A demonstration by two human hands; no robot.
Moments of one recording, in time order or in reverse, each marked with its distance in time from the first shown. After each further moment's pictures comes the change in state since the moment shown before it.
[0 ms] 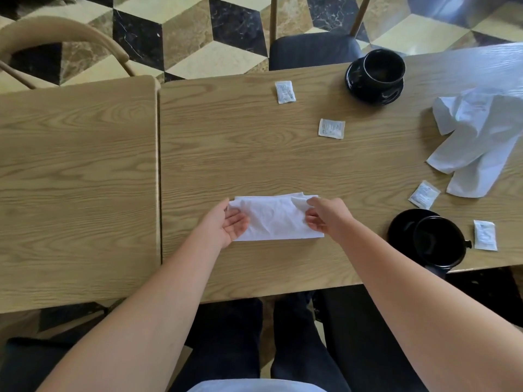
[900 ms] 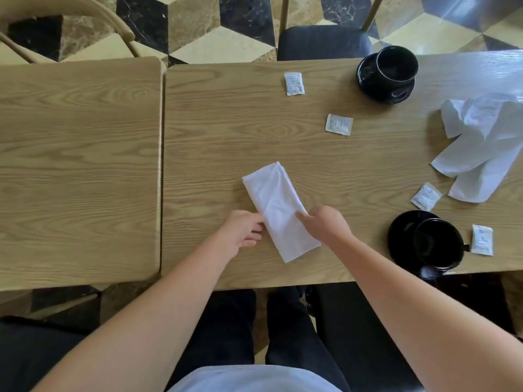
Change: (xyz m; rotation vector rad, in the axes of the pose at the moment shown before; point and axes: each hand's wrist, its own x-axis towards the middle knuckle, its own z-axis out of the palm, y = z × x) left_hand -0.027 -0.035 0.011 0.675 -0.138 0.119; right_hand -0.007 0.029 0.006 -0.905 0.083 -0.307
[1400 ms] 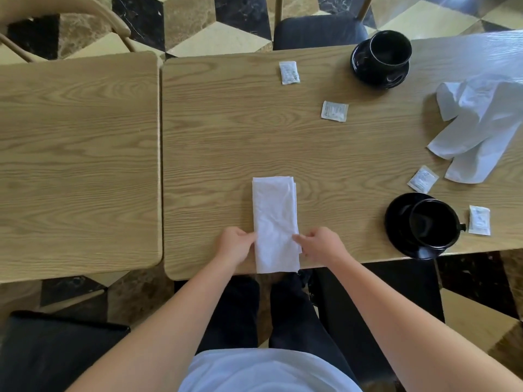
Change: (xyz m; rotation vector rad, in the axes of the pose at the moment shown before) left_hand -0.001 -0.079 0.003 0.226 0.249 0.076; right_hand -0.055 0.036 0.038 0.203 -0.206 0.062
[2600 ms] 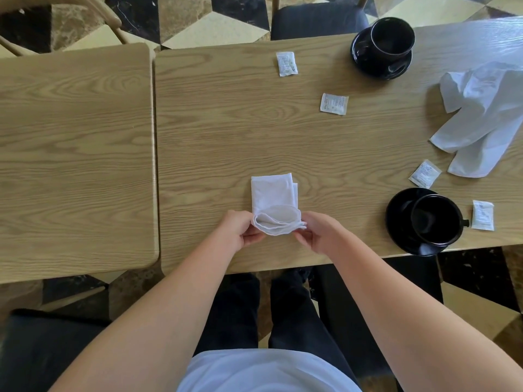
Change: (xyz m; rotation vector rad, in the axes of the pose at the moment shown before) left_hand 0.014 0.049 0.000 -0.436 -0.191 -0.220; right_hand 0.023 -0.029 -0.013 0.869 -0.235 0.333
